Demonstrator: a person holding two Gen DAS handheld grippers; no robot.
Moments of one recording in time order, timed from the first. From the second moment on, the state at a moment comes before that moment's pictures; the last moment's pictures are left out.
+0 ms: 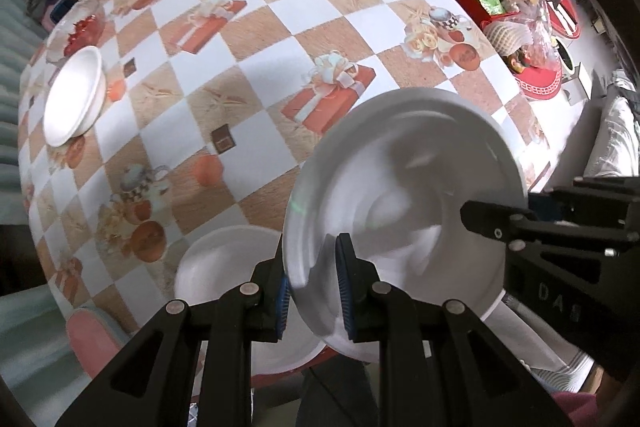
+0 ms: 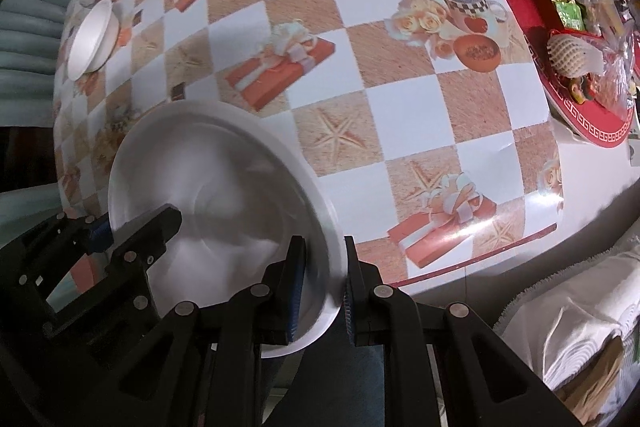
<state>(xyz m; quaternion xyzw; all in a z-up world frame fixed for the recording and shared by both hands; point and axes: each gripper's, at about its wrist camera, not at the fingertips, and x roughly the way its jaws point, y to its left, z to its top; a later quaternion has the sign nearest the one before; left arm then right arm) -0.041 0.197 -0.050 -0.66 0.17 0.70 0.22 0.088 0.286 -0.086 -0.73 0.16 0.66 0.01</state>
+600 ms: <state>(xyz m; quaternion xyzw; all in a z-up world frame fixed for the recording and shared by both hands) -0.038 0.120 -0.029 -0.66 0.15 0.72 0.18 0.077 0.209 -0.064 -0.73 0.12 0.67 -0.04</state>
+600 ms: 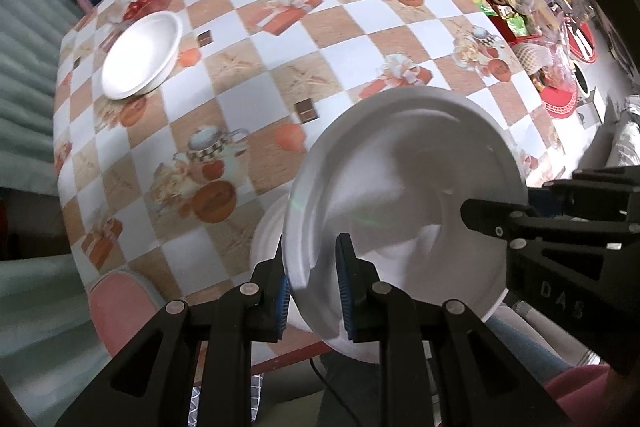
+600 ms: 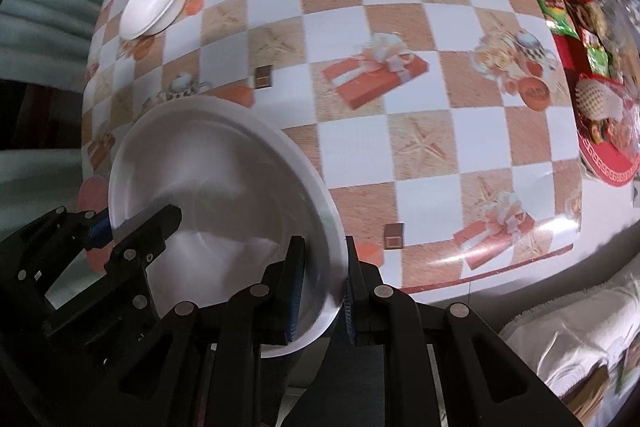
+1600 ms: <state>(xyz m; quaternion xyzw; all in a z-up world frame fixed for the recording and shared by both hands) -0.028 0.062 -0.046 -0.68 0.15 0.71 0.14 0.078 0.143 -0.079 -0.75 0.08 0.66 -0.08</state>
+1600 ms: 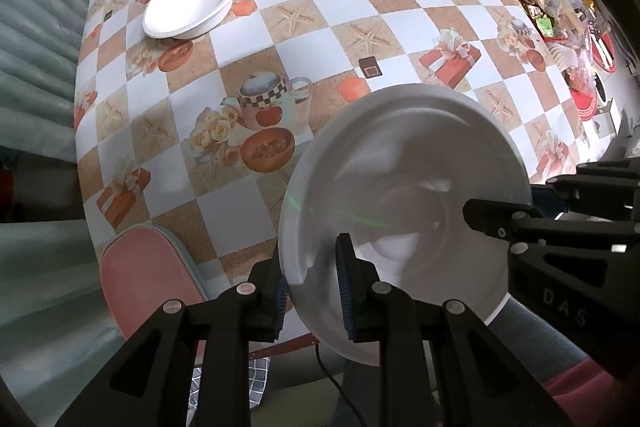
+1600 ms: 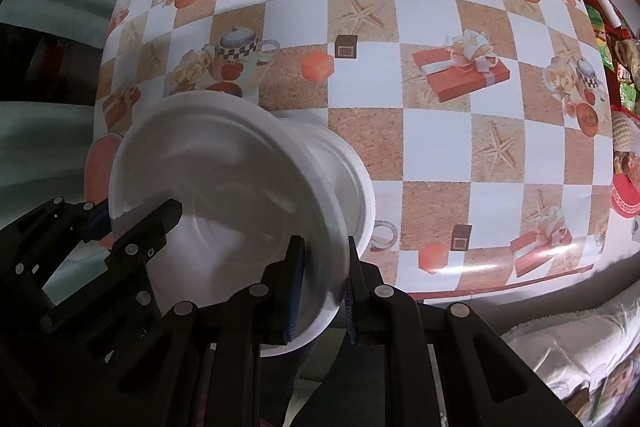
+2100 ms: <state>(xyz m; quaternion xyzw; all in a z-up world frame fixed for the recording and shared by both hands) -0.025 0.057 -0.068 -0.69 0.15 0.70 0.14 0.078 0.137 -0.098 -0.75 0.08 0.65 -0.08</state>
